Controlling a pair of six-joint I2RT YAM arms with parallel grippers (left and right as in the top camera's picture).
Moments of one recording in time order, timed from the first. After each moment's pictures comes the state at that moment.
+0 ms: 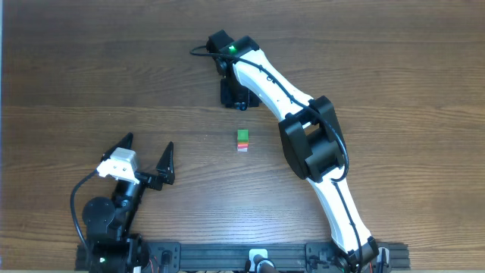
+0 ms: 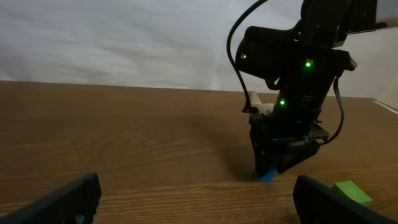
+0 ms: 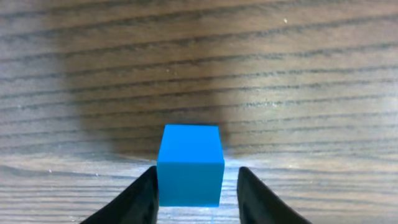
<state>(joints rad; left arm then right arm) 0.01 0.01 0.01 -0.05 0.27 -0.15 0.57 2.43 2.09 -1.22 0.03 0.56</state>
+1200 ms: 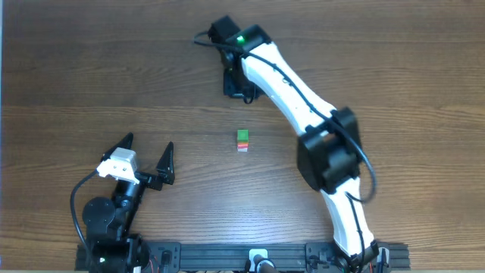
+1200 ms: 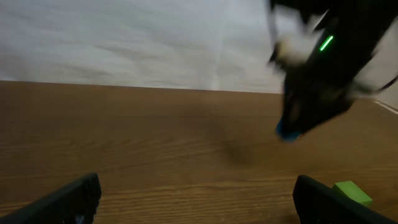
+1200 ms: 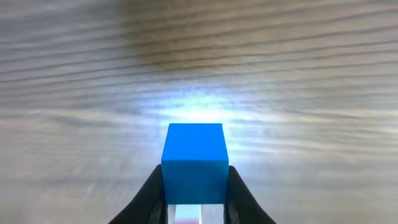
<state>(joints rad) 0.01 0.01 0.01 -0.05 0.27 -0.15 0.58 2.24 2.09 -1.30 0.08 0.57</state>
